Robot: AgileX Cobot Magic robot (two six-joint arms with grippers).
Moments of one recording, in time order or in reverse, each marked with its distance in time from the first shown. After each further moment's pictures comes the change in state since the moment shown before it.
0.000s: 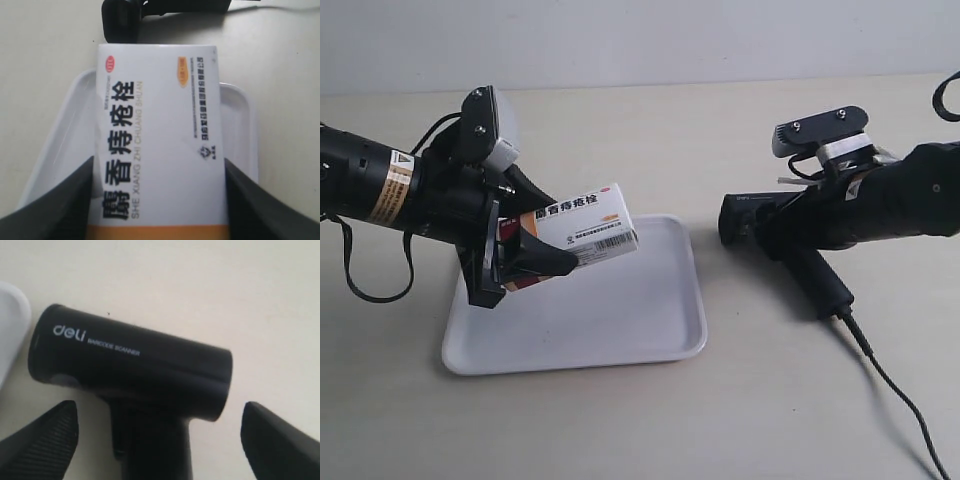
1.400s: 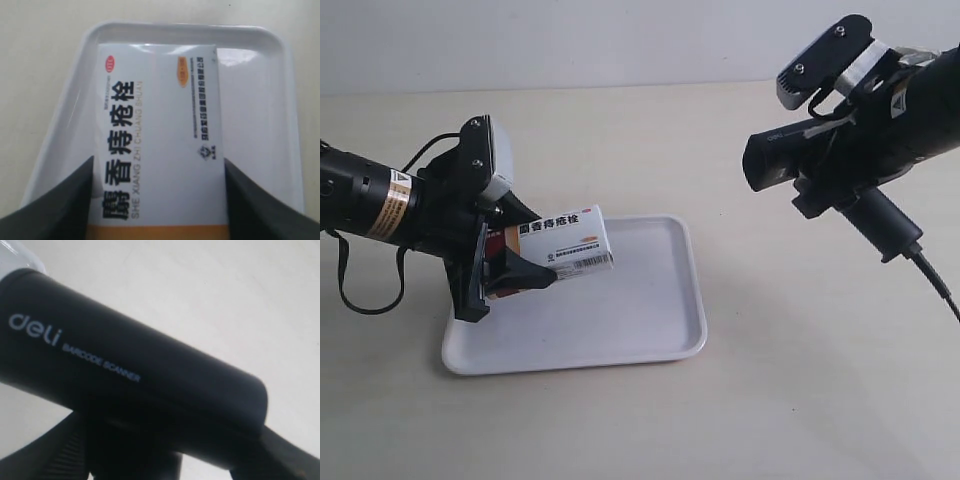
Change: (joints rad) left arm 0.041 0.070 0.010 0.004 0.065 0.148; right arm 0.000 -0.228 -0.175 -0.286 0.460 -0.180
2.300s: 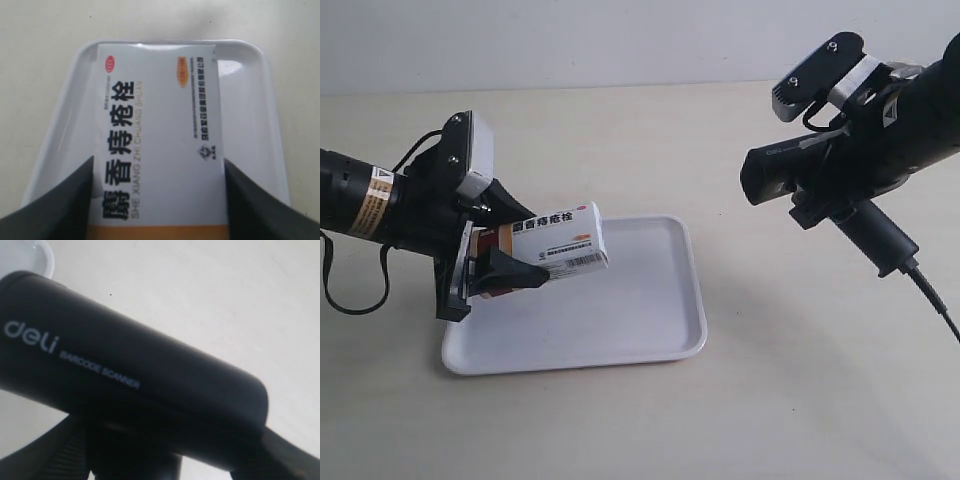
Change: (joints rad) left arm 0.070 0.018 0.000 0.000 -0.123 0.083; right arm 0.000 0.025 -0.006 0.039 0.035 -0.015
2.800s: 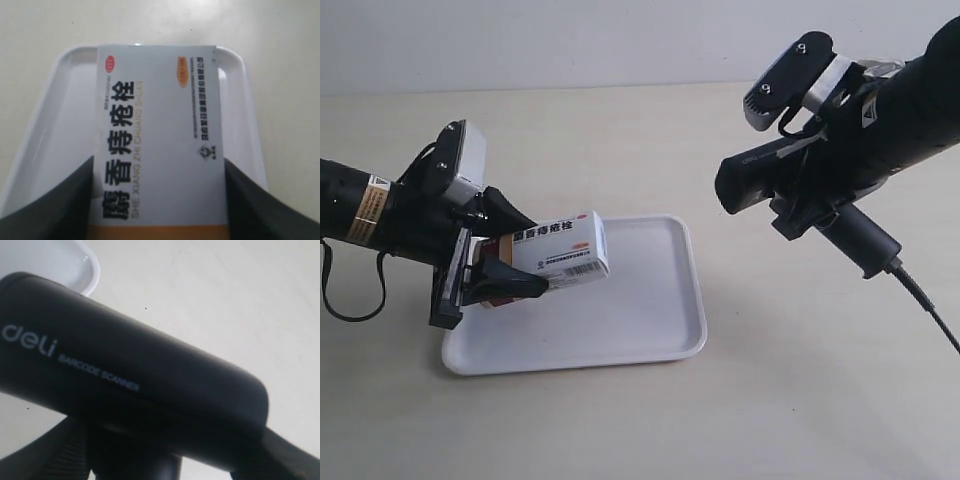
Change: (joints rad) left arm 0.031 0.054 -0.008 0.000 -0.113 0.044; right arm 0.075 -0.016 -0.009 0.021 0.028 -0.063
